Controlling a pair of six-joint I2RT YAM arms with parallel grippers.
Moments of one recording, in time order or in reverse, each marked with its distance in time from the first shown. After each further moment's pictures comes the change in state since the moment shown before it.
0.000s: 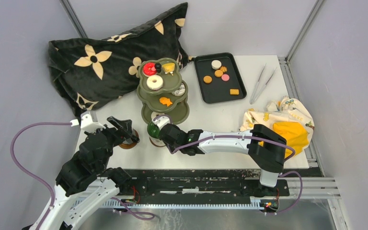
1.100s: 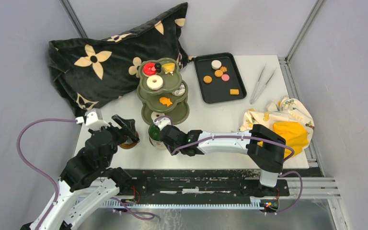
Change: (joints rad) left arm 0.000 0.044 -0.026 0.029 0.005 0.001; right arm 0.000 0.008 0.000 -0.042 -0.040 0.066
